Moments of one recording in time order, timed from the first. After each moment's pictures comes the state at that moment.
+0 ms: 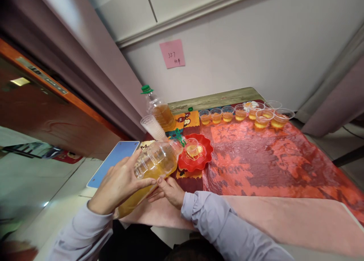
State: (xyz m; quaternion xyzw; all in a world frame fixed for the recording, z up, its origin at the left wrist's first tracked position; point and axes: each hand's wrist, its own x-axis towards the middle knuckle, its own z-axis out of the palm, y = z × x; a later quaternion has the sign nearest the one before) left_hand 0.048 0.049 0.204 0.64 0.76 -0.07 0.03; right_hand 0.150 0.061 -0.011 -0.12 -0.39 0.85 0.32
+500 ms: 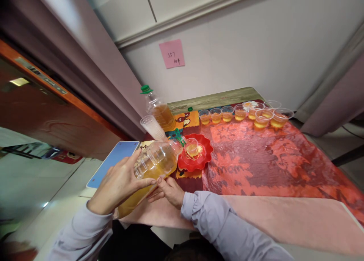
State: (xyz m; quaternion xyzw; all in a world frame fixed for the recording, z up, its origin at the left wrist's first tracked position) left_hand 0.044 0.050 0.198 0.64 0.76 -0.07 0.02; right_hand 0.150 0.061 -0.009 -0.12 -0.39 0.85 0.32
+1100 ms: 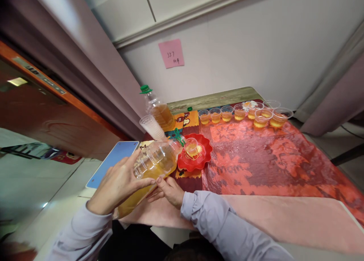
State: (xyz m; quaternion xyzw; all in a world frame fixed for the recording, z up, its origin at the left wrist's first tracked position) left_hand 0.044 0.050 0.198 0.64 0.77 -0.06 0.03; right_hand 0.151 0.061 -0.007 -0.12 -0.39 0.85 0.32
